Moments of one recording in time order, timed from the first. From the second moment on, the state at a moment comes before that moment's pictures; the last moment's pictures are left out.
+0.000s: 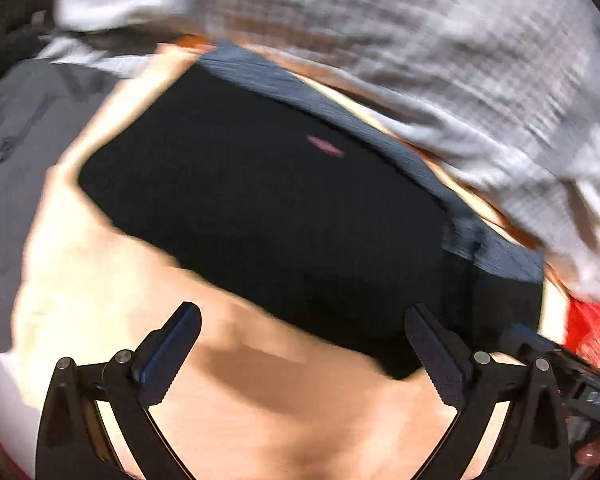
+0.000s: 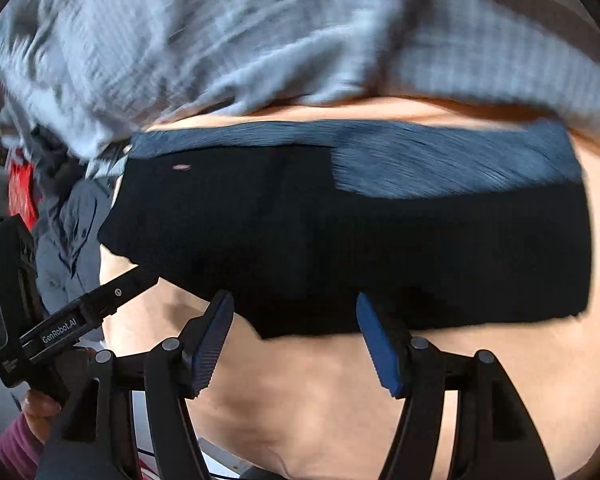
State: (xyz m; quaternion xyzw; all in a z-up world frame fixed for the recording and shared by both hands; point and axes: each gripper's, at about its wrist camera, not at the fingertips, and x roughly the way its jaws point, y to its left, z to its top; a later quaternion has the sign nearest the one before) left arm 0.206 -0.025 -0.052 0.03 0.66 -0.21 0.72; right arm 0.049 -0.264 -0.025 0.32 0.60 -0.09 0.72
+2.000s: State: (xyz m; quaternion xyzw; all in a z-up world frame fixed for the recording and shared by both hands) left arm 0.276 0.006 -0.121 -0.12 0.66 -0.12 0.73; right arm 0.125 -0.210 -0.102 0.26 0.67 -0.05 0.69
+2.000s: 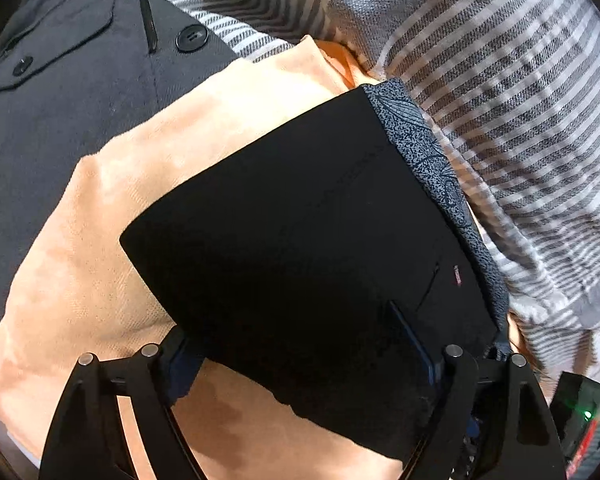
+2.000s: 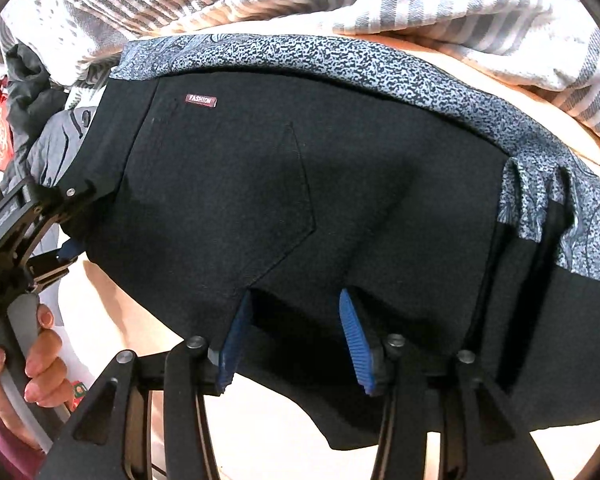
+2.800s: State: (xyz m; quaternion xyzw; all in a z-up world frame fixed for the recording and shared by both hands) left arm 0.196 -0.096 -0.021 0.19 0.46 -0.23 0.84; right arm 0.166 -0.261 0.005 0.35 0.60 0.05 0.71
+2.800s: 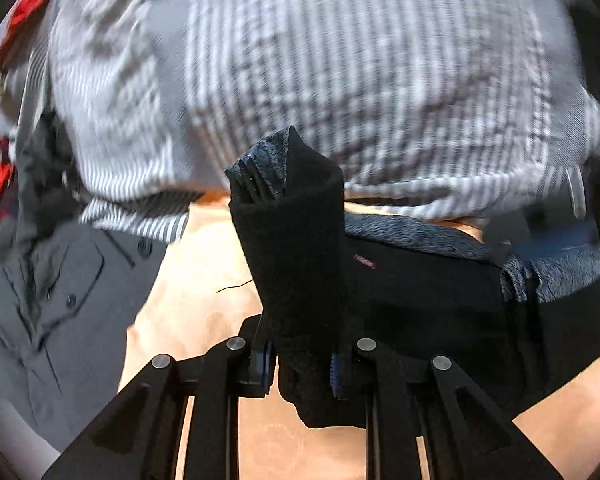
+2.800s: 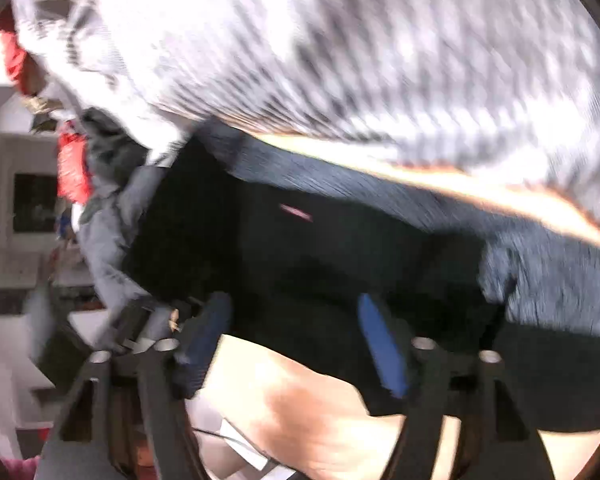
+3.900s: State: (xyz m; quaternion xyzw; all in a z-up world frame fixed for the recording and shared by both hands) left arm 0.086 -0.181 0.061 0.23 0.39 -0.40 0.80; right arm 0.161 -0.271 0.071 0.27 0.60 0.07 0.75
